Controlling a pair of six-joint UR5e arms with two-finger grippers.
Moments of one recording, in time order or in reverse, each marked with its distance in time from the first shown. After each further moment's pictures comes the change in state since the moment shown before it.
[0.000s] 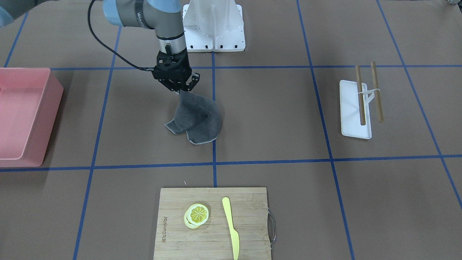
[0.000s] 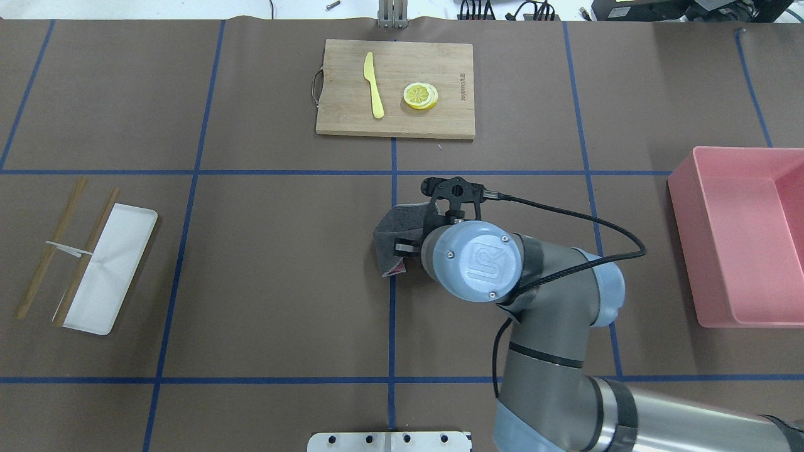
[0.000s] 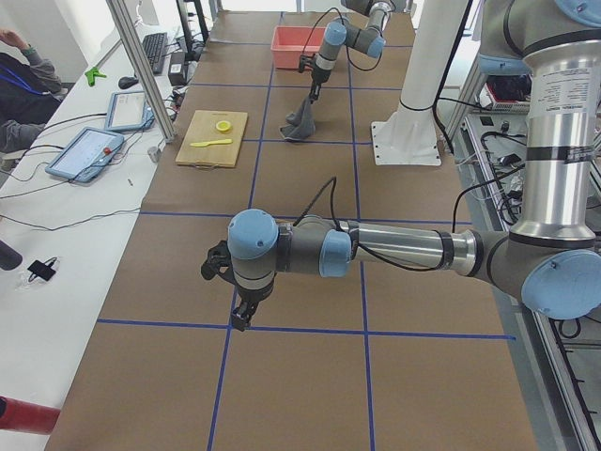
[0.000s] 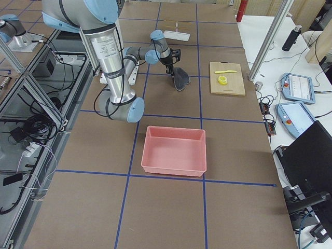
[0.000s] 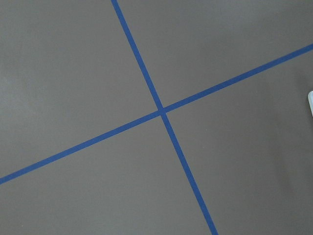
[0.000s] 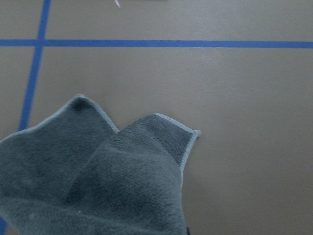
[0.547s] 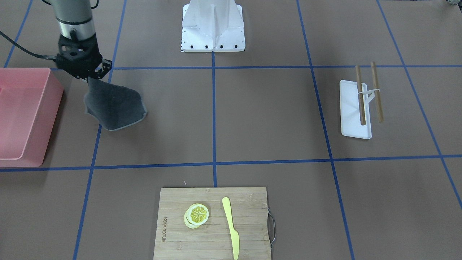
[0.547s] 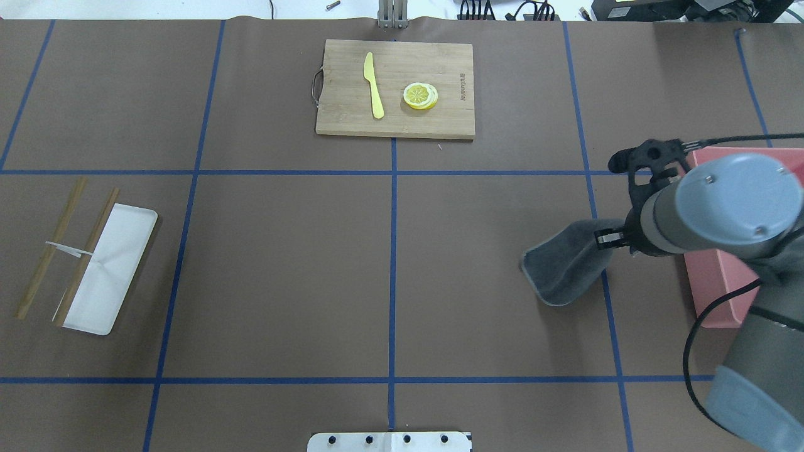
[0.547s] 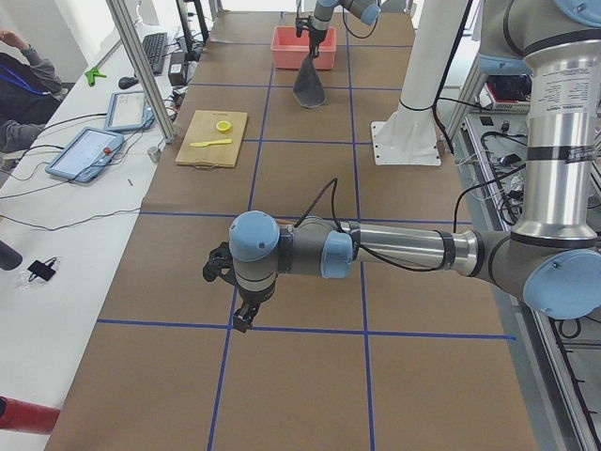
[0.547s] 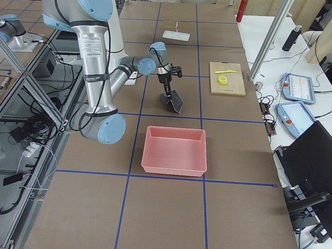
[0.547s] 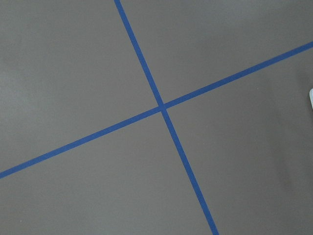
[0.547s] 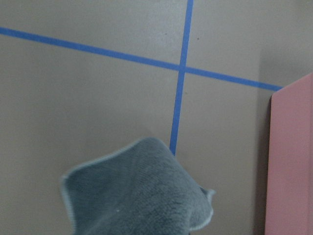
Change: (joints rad) left arm 0.000 0.007 -0.001 -0.001 0.000 0.000; right arm 0.276 -0.195 0.279 -0.198 0.209 -0.330
